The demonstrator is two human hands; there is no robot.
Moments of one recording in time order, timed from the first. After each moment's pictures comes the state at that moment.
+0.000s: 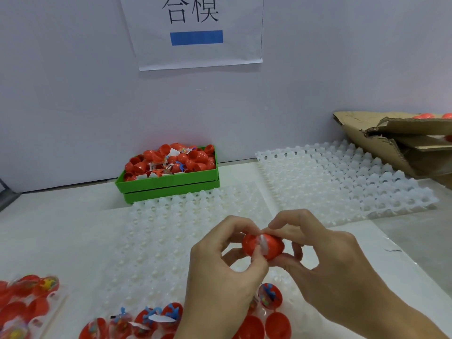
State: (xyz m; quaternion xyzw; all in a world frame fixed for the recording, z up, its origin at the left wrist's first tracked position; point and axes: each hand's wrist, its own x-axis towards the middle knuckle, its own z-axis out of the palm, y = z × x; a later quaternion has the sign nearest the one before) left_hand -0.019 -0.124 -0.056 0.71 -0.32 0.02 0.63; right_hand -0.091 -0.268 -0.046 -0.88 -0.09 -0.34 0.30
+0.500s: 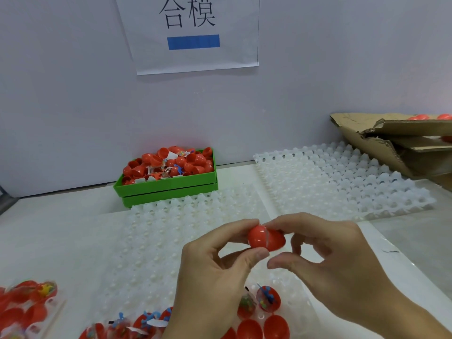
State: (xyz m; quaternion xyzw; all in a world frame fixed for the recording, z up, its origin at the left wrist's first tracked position) left_hand -0.018 -0.118 -0.043 0.69 -0.31 -0.01 0.65; right_hand -0.091 -0.277 -0.040 -0.85 -0.07 -0.35 0.39
